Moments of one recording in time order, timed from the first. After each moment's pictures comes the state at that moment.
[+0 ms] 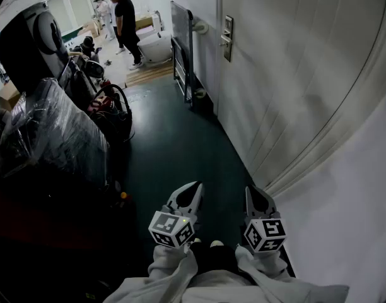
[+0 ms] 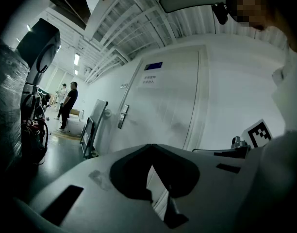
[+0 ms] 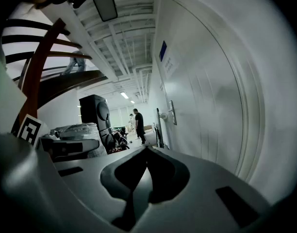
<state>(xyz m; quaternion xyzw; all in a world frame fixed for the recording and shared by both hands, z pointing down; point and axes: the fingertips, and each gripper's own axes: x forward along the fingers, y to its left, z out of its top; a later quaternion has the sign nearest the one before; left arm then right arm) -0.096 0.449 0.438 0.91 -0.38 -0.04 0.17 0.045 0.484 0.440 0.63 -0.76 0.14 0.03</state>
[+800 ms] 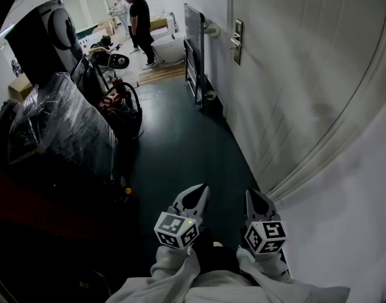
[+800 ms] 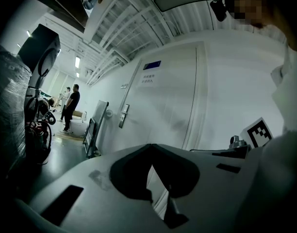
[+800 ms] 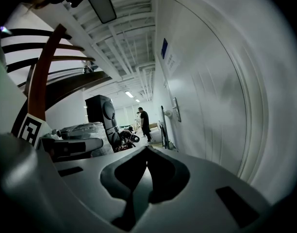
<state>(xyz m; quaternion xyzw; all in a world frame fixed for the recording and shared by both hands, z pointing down) -0.073 0.476 0.446 0.90 -0.40 -0.03 0.16 0.054 0.501 0.452 0.60 -0.78 0.15 0.04</state>
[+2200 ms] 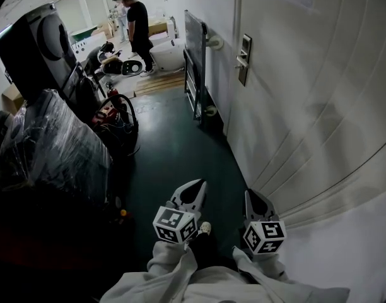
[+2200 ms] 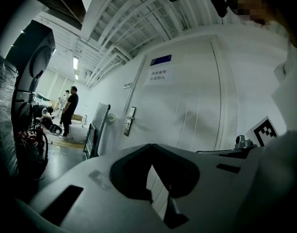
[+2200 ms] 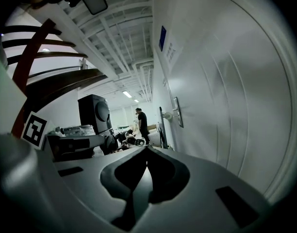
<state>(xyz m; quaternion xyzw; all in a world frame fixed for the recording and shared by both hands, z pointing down) -0.062 0.269 0.429 0.90 -0.41 -0.02 0.15 0.069 0.308 0.439 0.60 -0.78 0.15 0.04</state>
